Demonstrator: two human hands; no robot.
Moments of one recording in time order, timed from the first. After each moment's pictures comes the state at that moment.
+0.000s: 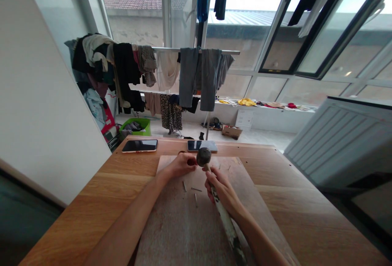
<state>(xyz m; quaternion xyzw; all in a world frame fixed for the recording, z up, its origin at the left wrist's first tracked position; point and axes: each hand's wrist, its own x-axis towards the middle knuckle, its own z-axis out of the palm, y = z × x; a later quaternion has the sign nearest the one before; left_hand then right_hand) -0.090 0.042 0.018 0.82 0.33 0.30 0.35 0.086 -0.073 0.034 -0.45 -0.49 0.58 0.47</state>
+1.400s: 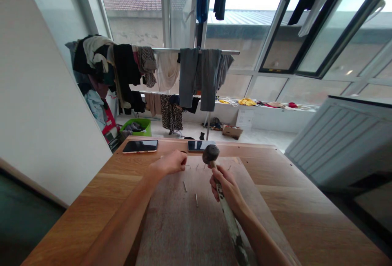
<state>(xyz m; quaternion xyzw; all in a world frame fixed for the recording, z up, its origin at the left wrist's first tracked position) -0.121 0.034 0.064 0.85 0.47 0.09 0.23 0.092 -0.072 0.040 -0.46 -0.44 0.58 0.51</state>
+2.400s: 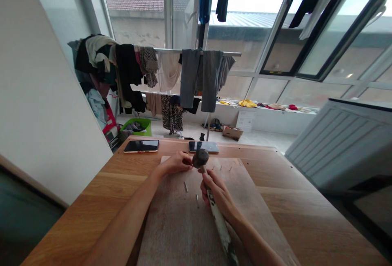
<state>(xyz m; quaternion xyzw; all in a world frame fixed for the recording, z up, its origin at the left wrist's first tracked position) -0.117 0.051 0.027 0.82 0.35 0.21 0.40 0.068 -0.079 0.029 -0.42 -0.48 0.61 0.48</state>
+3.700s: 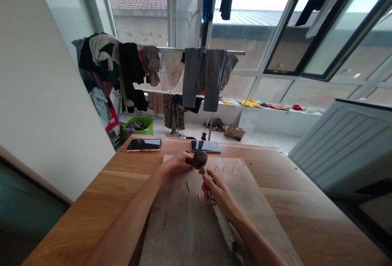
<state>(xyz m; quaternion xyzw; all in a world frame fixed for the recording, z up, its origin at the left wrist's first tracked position) -0.115 0.051 0.026 0.82 0.33 0.23 0.41 0.066 -0.075 0.027 -0.45 -0.51 0.58 0.45</state>
